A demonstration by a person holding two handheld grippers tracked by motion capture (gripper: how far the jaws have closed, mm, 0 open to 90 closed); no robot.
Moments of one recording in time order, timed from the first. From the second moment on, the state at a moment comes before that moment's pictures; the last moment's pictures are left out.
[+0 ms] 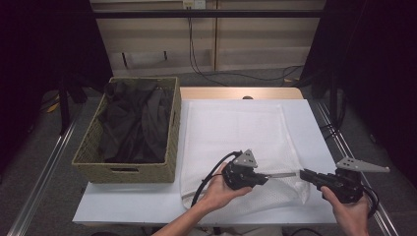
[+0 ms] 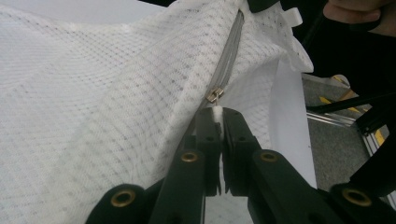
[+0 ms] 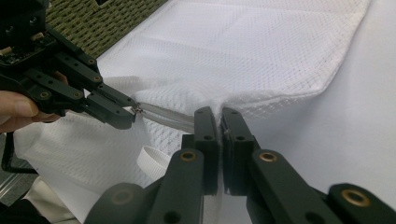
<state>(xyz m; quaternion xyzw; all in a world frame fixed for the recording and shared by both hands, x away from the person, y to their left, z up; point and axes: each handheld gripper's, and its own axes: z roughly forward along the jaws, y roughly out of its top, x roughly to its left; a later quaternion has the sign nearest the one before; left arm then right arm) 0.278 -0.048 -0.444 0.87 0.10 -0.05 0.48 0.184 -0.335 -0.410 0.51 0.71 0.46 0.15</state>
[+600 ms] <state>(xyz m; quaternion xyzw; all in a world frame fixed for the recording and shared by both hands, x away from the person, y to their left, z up) 0.281 -0.034 -0.444 0.87 0.11 -0.05 0.48 0.185 -0.333 -0.409 0.50 0.71 0.46 0.15</state>
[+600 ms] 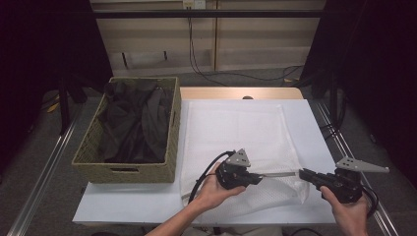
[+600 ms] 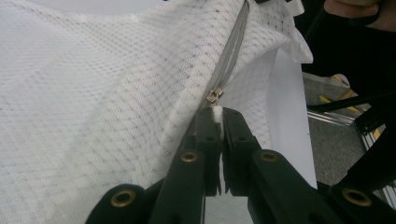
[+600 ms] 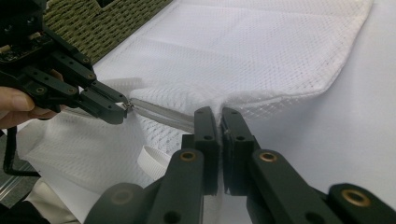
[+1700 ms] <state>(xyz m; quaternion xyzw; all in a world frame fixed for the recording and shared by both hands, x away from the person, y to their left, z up) 0.281 -0.014 -0.441 0.87 0.12 -0.05 0.47 0.183 -0.335 -0.409 0.51 0.71 0.47 0.16</state>
